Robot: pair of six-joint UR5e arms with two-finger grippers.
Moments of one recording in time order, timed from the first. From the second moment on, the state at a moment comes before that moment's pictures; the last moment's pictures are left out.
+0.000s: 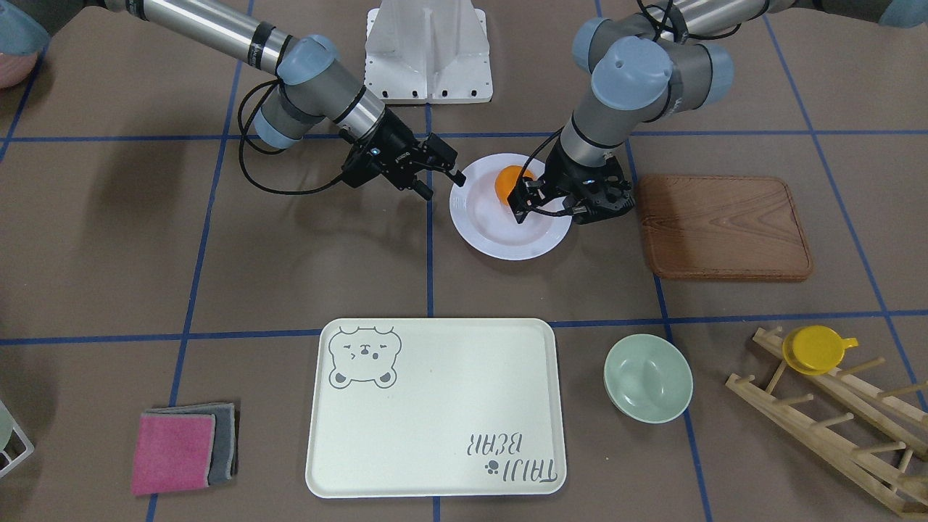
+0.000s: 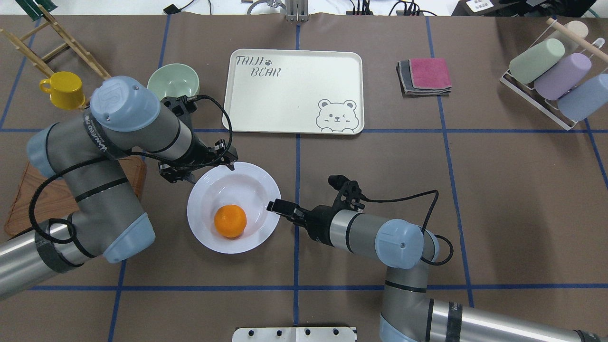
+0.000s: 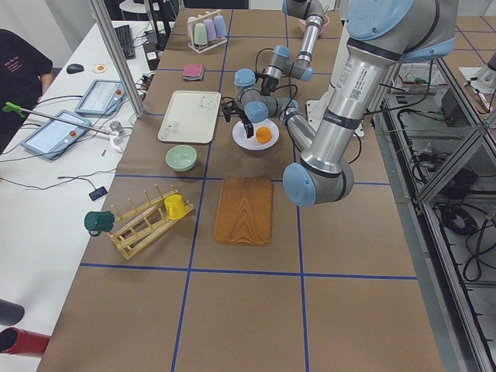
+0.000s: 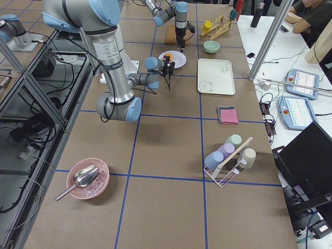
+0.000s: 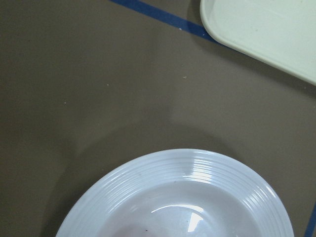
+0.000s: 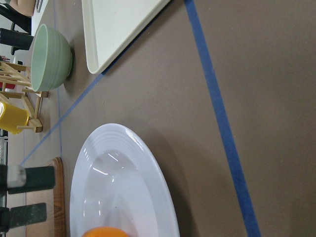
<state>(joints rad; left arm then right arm) -0.65 -2.05 -1.76 -1.78 -2.05 -1.45 0.27 -1.05 1.43 -0.36 1.49 1.77</state>
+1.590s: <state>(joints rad) -0.80 -1.96 -1.83 -1.78 -2.21 -1.29 0.28 -0.96 1.36 -0.27 1.47 1.80</state>
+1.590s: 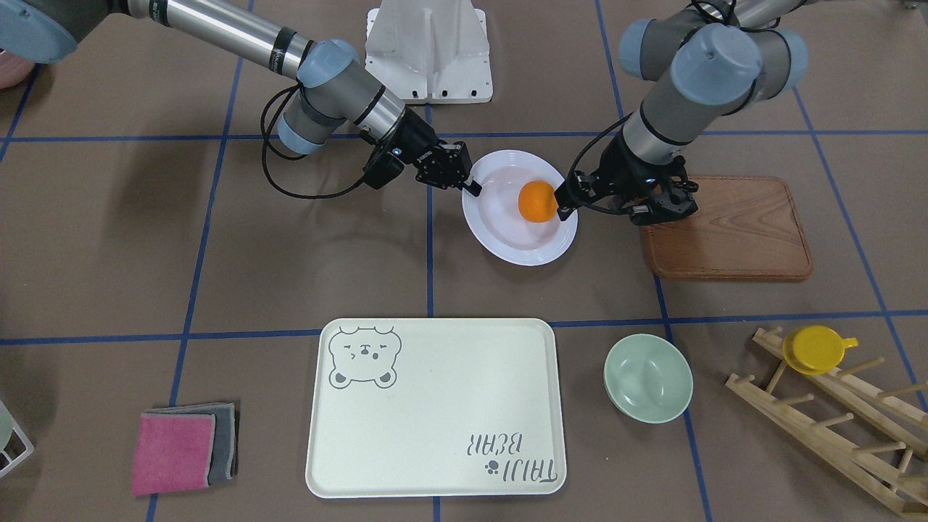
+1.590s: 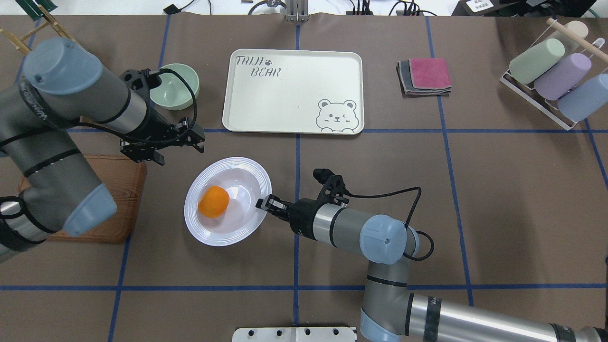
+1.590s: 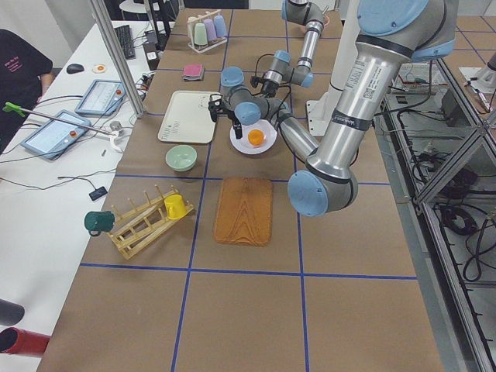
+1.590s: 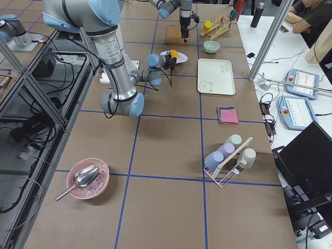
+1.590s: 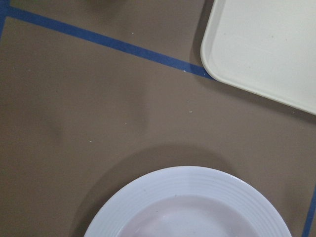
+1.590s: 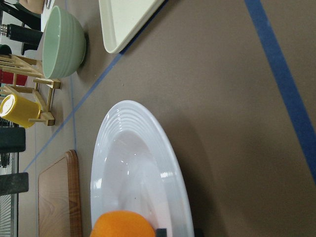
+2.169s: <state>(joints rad) -0.94 -1.85 -1.88 -1.78 -2.24 -1.04 0.37 -0.93 1.36 -0.18 1.41 1.93</state>
